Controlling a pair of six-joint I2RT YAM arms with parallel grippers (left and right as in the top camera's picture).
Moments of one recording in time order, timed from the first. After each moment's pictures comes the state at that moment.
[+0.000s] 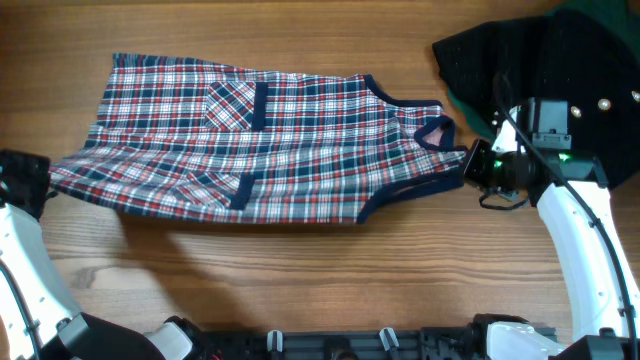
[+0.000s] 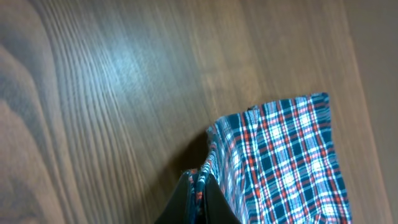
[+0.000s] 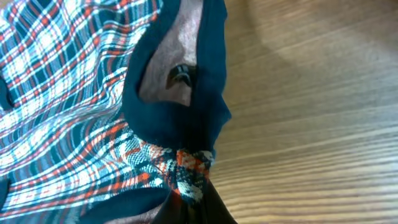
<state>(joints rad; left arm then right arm) 0.74 1.40 1.15 -0.70 0.06 -0.64 -0.07 1.33 1.01 -0.90 -0.25 0.38</state>
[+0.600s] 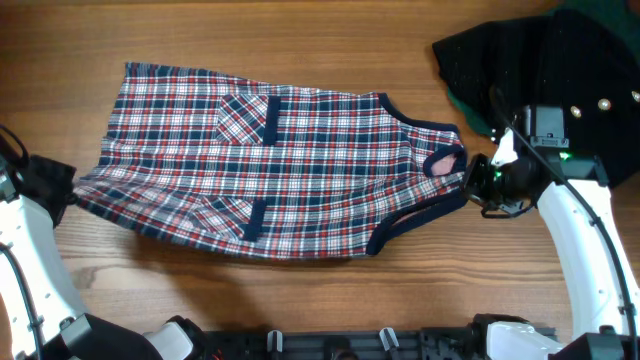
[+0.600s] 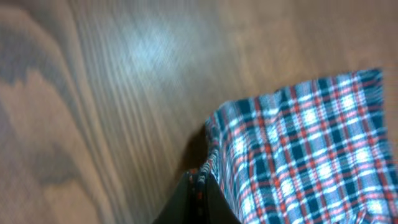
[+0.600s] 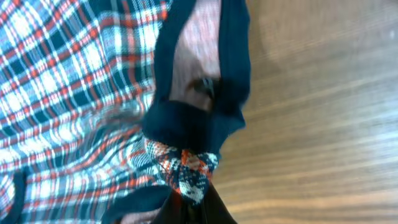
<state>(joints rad) 0.66 1.40 1.15 -0.83 -0.04 -0.59 -0.08 1.35 1.02 -1.01 -0.23 0.37</state>
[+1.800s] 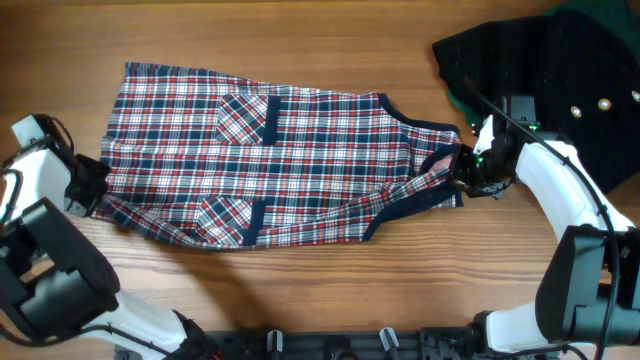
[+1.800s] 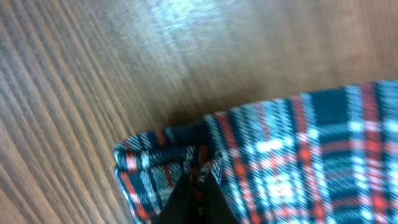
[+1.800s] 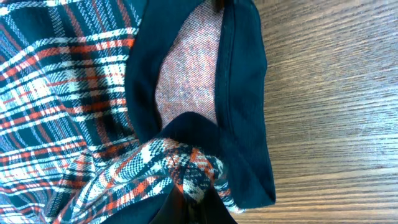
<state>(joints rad) 0.57 1.84 1.16 -0.70 -0.11 -0.59 -0.08 1.65 1.02 -0.82 -0.25 0.30</state>
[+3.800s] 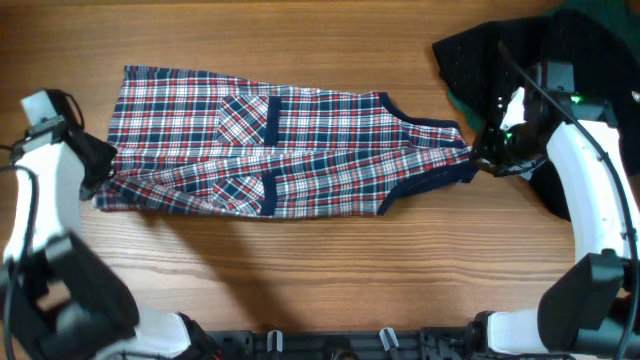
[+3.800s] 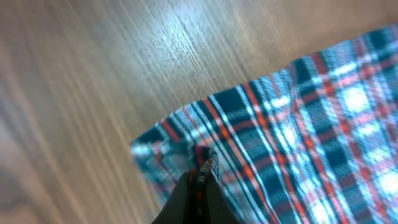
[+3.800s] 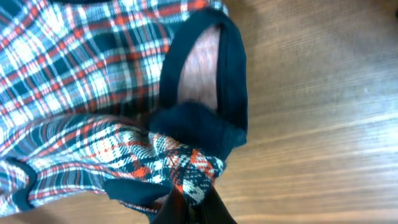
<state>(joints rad) 0.45 1.65 1.19 -0.78 -0.19 -0.63 -0.13 1.61 1.30 -1.15 -0.24 0.27</state>
